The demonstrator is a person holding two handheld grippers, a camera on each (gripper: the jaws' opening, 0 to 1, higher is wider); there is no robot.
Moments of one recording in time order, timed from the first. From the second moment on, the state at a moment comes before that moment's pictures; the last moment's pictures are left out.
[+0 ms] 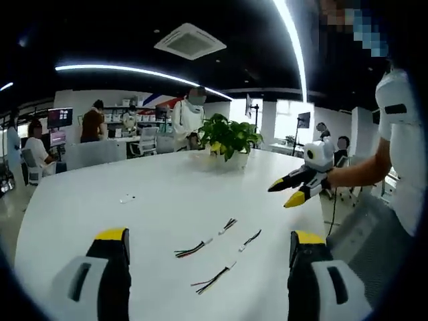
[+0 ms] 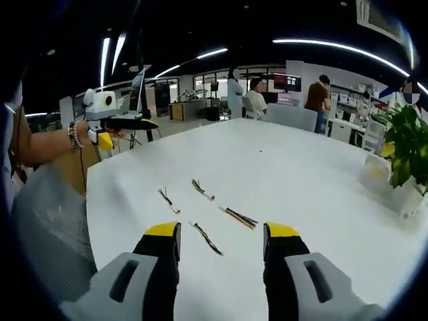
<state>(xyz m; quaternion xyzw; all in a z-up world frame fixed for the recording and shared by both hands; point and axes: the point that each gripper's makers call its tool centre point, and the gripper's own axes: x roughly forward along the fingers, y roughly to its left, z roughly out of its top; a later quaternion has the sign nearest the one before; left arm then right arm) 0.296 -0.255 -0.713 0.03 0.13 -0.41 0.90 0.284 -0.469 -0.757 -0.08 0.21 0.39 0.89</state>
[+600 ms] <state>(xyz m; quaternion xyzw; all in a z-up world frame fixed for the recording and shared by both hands) 0.325 -0.294 -0.749 0.05 0.17 -0.47 0.86 0.303 -0.449 -0.781 -0.16 0.23 0.46 0.84</state>
